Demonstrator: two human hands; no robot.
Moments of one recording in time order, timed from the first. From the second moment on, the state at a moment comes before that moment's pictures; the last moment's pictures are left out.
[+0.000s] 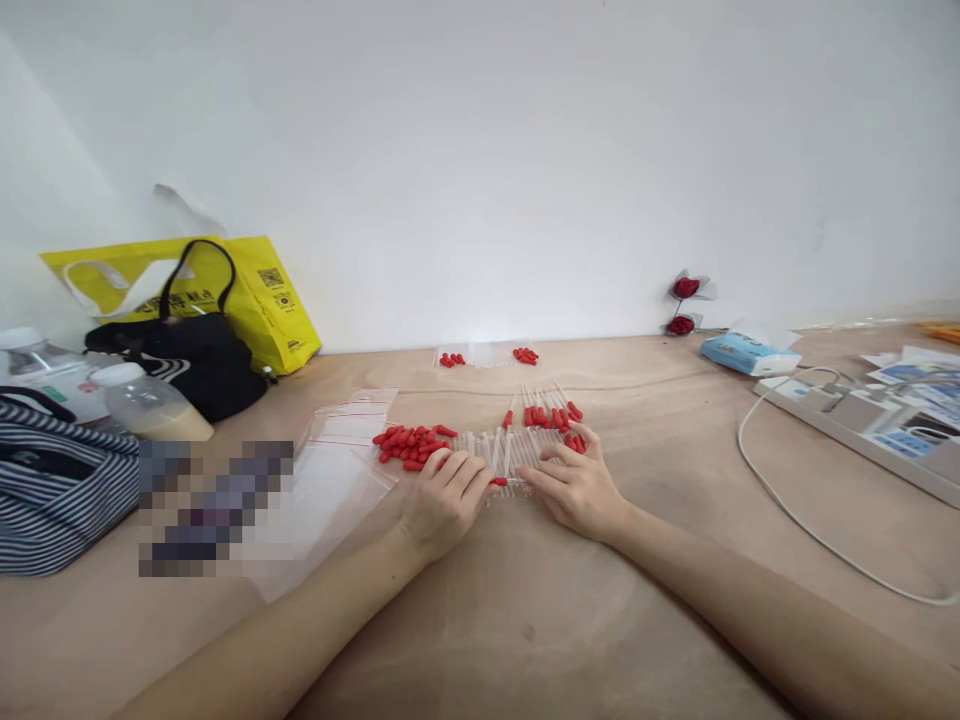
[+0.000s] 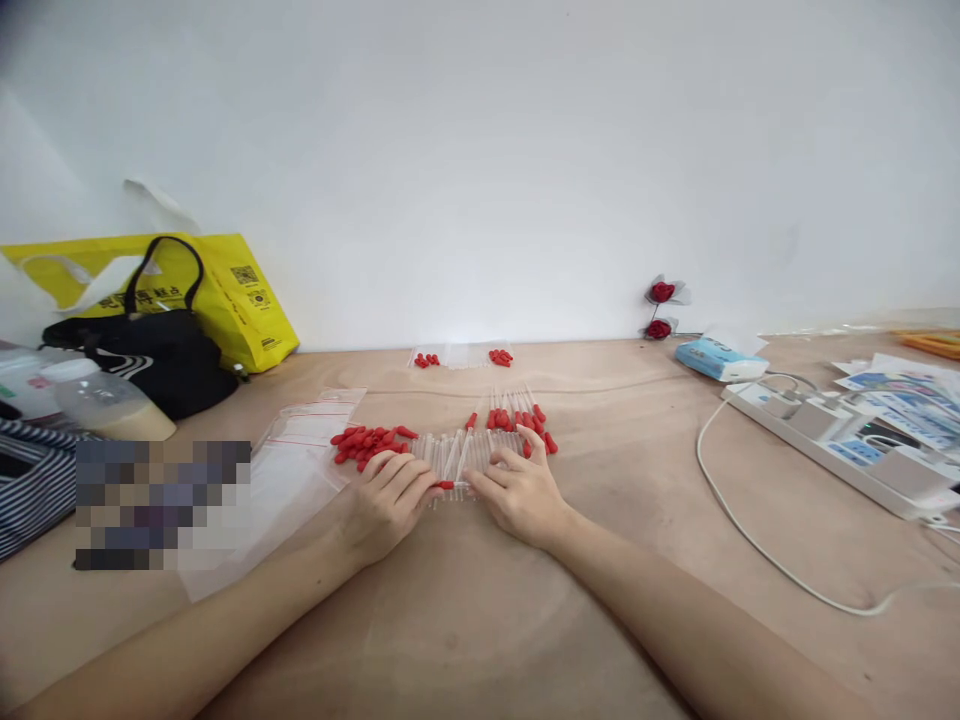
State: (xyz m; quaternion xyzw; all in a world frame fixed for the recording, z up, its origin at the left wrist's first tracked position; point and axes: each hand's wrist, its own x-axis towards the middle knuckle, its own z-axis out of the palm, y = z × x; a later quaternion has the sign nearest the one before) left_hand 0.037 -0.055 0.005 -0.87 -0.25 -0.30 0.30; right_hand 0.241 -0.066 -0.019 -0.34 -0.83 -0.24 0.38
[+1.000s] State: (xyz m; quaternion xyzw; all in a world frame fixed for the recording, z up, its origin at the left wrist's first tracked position) left_hand -0.008 -0.029 0.008 -0.81 -0.42 -0.40 0.10; right_hand 0.239 -0.063 -0.020 -0.50 -0.77 -0.18 0.35
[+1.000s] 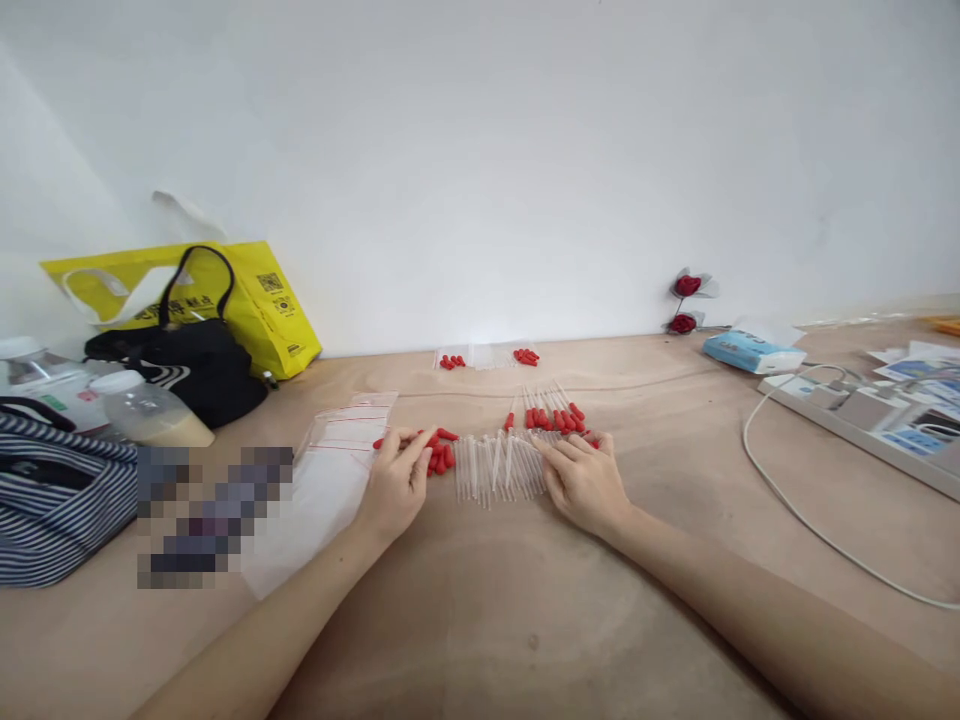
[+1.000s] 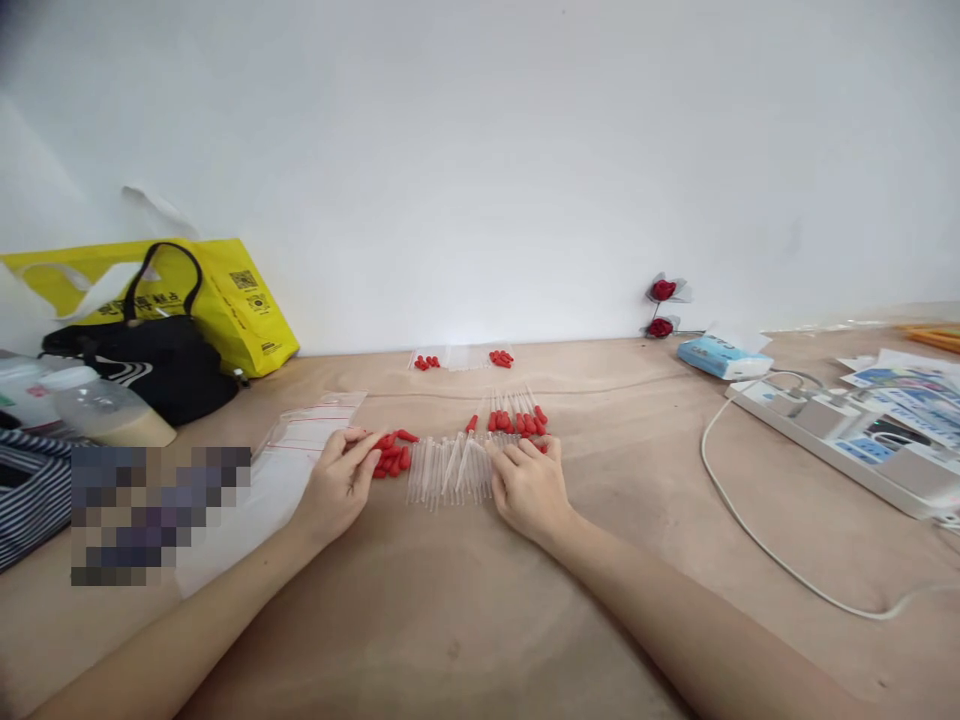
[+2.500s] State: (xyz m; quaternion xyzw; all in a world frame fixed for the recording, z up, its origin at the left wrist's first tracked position) left_hand 0.120 0.062 0.029 -0.74 -0.66 -0.05 -0.05; right_hand 0.273 -0.063 -0.011 -0.54 -0.71 -0.20 0.40
